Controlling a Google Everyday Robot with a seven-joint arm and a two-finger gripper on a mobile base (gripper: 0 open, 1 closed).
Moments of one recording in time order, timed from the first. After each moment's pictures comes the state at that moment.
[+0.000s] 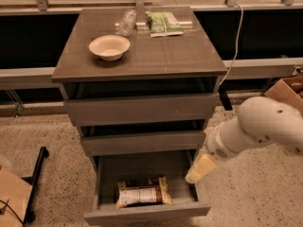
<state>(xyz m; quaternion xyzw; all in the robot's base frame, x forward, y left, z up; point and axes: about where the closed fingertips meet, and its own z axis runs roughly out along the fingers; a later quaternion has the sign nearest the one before) 0.479 -0.162 0.671 -0.49 0.84 0.11 0.21</state>
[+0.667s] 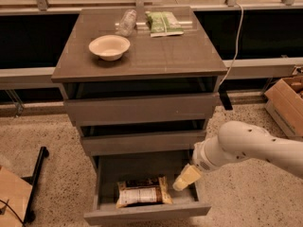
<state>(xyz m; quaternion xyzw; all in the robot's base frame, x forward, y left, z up) 0.487 -0.140 0.582 -0.46 0.85 0.14 0.20</state>
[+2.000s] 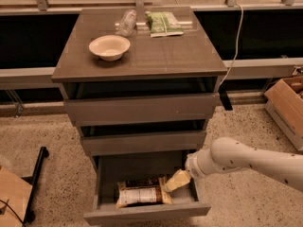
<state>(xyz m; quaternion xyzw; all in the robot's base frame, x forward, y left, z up) 0.513 -0.120 0.483 -0.39 0.87 0.21 0.22</state>
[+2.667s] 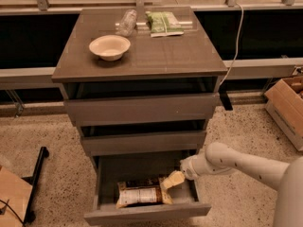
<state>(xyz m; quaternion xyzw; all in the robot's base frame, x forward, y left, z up) 0.550 -0.109 0.385 -0.36 0.86 0.29 0.21</state>
